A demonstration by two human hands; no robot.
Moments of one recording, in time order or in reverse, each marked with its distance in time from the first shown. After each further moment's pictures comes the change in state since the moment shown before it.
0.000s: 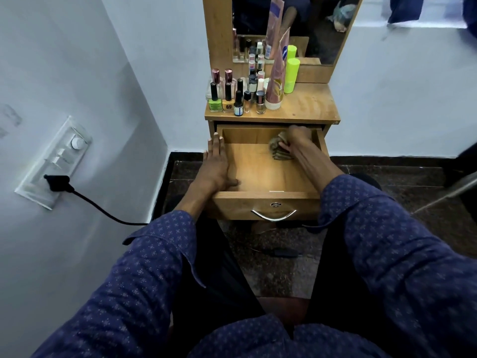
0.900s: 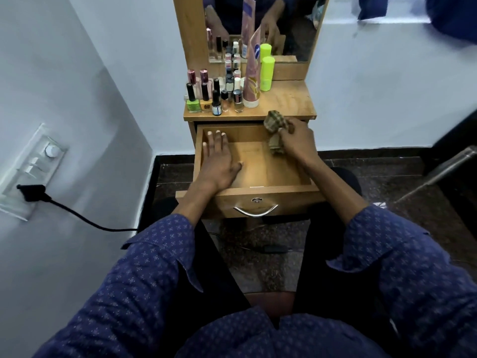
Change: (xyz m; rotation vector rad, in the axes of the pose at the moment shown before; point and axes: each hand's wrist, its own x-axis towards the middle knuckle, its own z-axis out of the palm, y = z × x) left_hand -0.002 0.052 0.002 -0.044 0.089 0.114; right_hand -0.051 0.005 -0.082 -0.610 -0.080 -0.730
